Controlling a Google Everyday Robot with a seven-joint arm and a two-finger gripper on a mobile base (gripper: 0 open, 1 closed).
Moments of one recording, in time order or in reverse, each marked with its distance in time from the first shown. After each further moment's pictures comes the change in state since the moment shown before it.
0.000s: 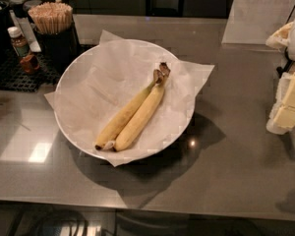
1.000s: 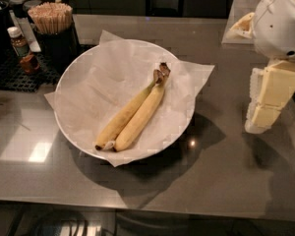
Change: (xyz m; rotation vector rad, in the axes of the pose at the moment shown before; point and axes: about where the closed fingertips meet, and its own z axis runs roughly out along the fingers) arm -0.062 0.023 -0.011 -0.036 -0.043 -0.224
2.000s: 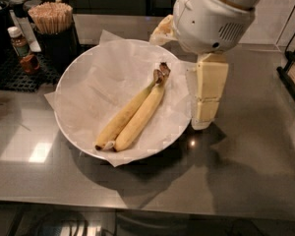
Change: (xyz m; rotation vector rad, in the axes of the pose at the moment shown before) arm -0.107 0.007 0.024 -0.159 -0.151 -0.333
